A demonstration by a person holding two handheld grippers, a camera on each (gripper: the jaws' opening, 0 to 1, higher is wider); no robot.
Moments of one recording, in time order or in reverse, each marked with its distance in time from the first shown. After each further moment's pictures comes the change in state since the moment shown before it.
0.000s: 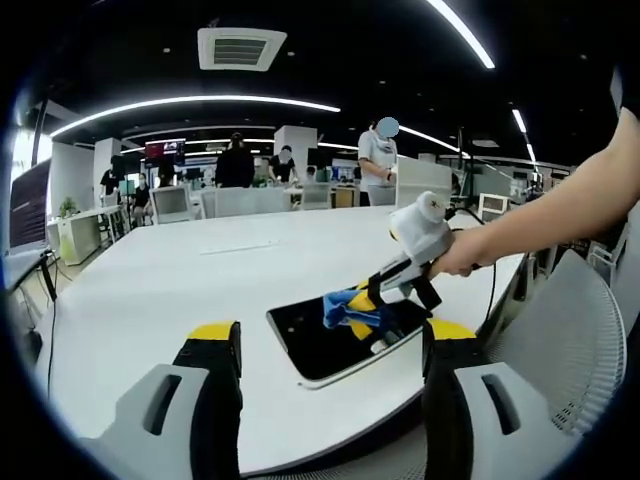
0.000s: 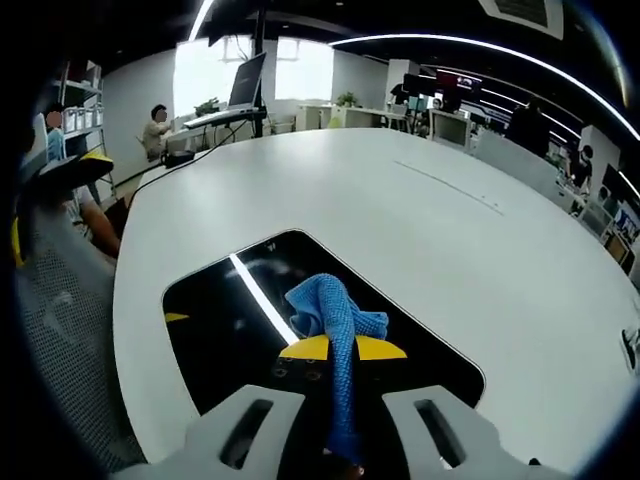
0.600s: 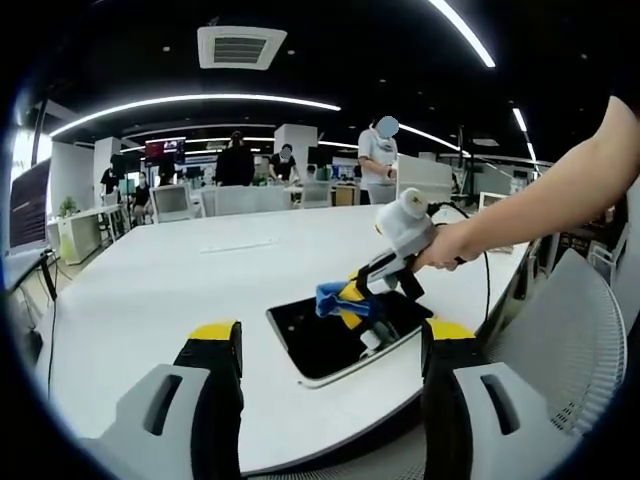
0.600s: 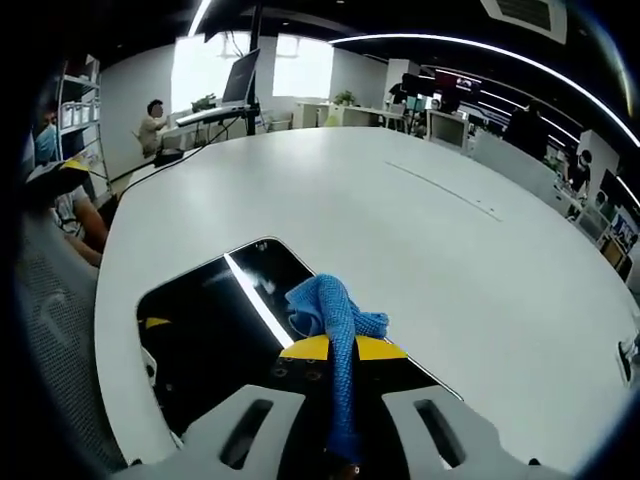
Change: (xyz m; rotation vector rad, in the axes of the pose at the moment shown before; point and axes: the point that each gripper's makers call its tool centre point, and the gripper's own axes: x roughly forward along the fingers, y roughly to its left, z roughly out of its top) left arm 0.001 0.001 -0.001 0.000 0.007 0.001; right arm 0.012 -0.018 0.010 -0.004 0.006 -0.020
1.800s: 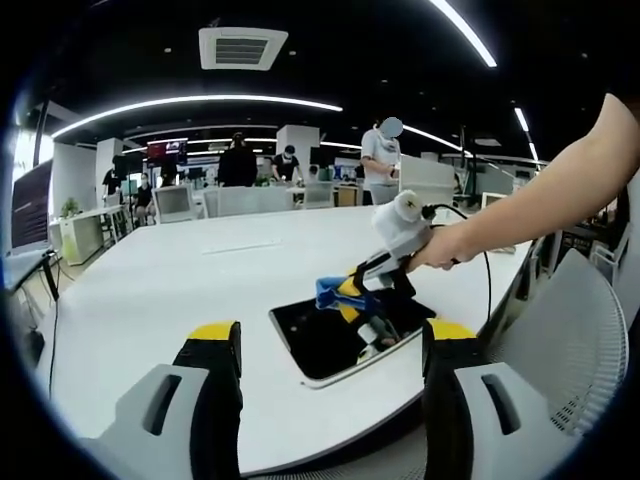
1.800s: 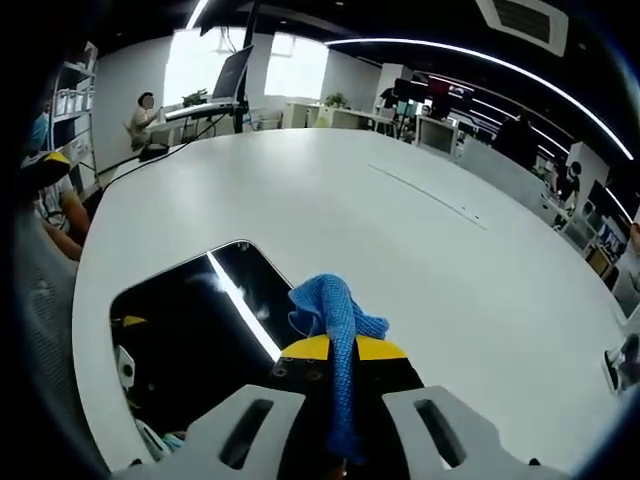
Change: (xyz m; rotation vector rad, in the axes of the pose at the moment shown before) left arm -0.001 0.002 0.000 0.002 -0.003 0.012; right arm 0.007 -0.022 0.002 -0.030 -0.006 -0.080
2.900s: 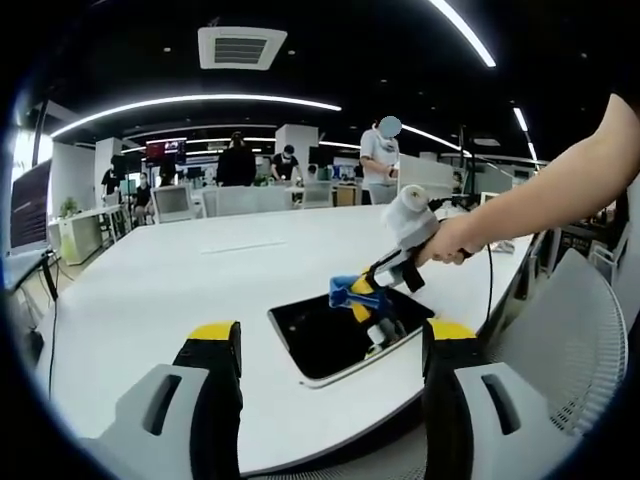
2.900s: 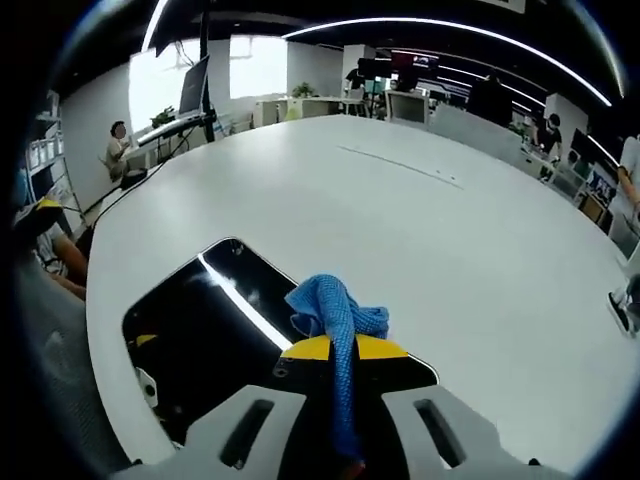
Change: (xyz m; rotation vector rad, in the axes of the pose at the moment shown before) left arm 0.000 -0.001 0.000 0.000 0.003 -0.007; right arm -0.019 -0.005 -0.019 0.191 0.059 -0.018
